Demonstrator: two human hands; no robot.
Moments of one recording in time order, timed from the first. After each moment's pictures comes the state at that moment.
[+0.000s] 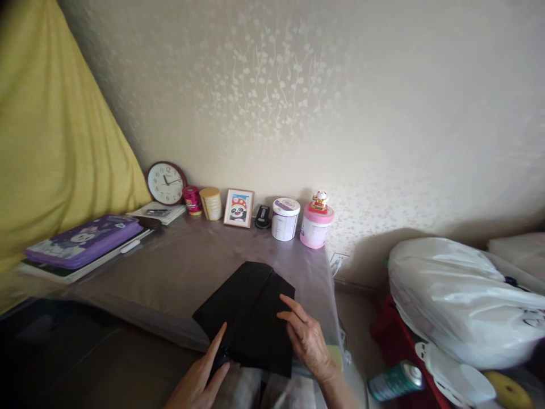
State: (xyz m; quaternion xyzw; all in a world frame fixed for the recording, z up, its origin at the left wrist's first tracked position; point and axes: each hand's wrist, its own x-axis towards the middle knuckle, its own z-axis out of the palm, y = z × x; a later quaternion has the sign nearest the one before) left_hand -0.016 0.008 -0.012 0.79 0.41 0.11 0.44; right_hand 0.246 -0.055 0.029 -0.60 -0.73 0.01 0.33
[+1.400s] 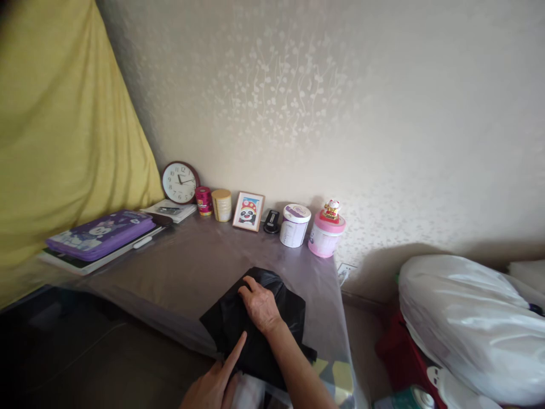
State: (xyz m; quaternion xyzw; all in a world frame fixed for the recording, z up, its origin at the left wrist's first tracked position) left_hand -0.004 0.001 0.017 0.84 0.45 -0.02 0.31; right_hand 0.166 0.078 0.021 -0.56 -0.79 -0.10 0.22
